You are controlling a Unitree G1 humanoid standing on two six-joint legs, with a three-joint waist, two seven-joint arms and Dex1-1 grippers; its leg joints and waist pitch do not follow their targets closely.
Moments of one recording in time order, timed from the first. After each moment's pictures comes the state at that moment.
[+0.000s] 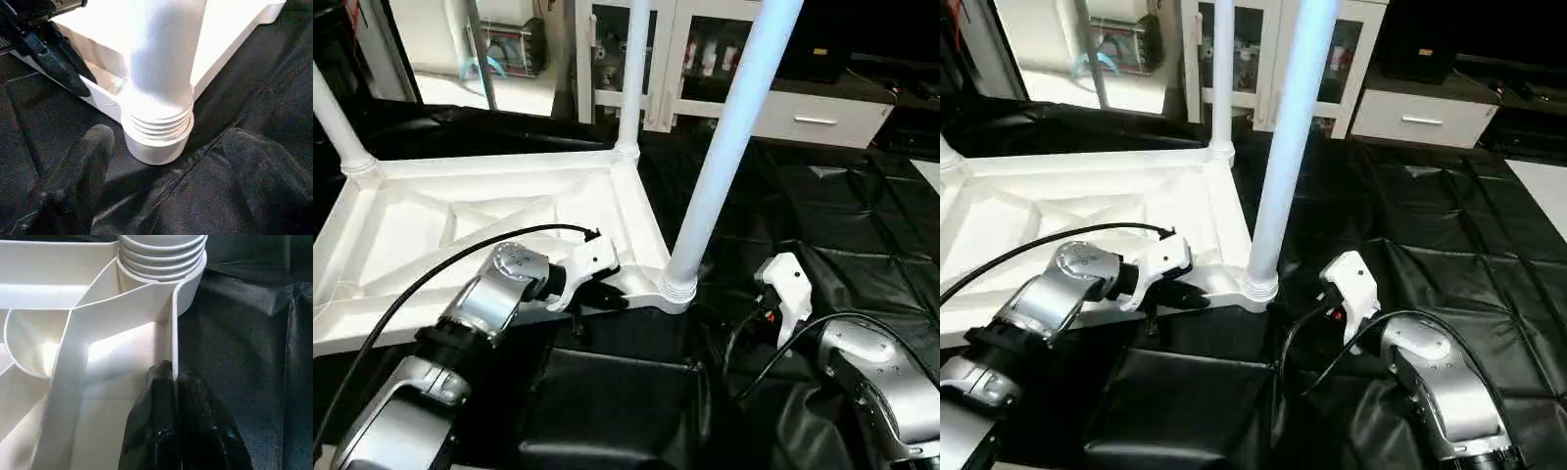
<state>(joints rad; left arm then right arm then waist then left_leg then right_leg) -0.60 0.38 -0.37 0.48 0.05 0.26 -1.17 -0.09 -0.47 0.08 -0.07 0.27 0.36 0.74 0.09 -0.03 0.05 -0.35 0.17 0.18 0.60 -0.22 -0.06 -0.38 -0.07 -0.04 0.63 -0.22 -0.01</state>
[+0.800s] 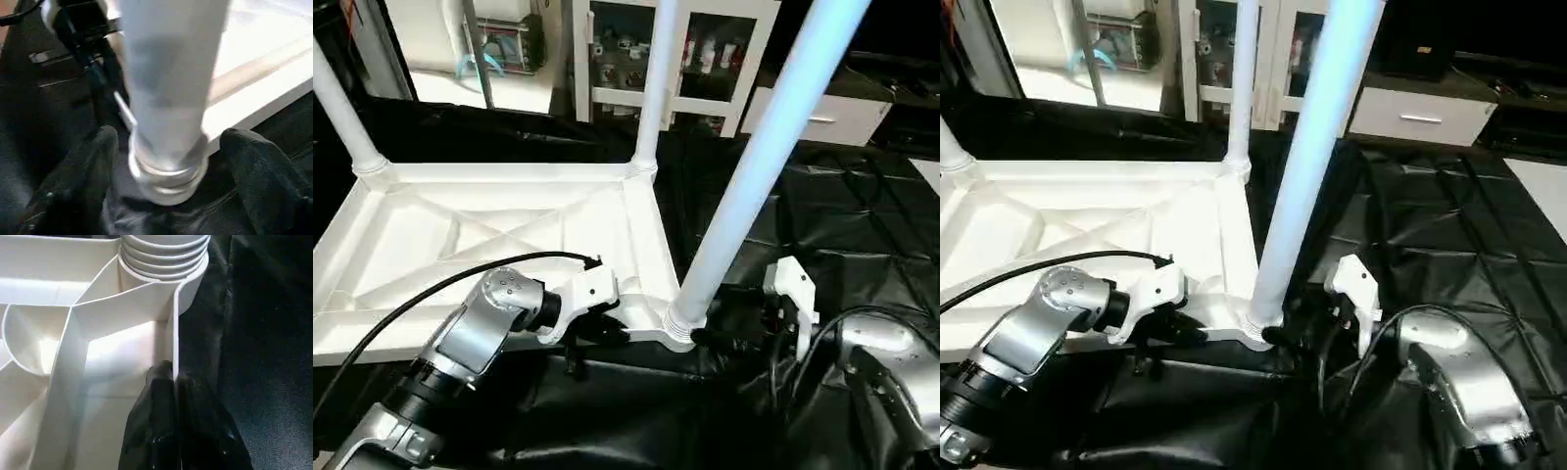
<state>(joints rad) -0.43 0.46 -0.40 0.13 0.03 0.42 -1.21 -0.19 -0.56 0.13 0.02 0.34 0.30 1.06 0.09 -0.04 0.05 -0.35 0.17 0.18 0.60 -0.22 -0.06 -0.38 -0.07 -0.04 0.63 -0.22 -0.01</state>
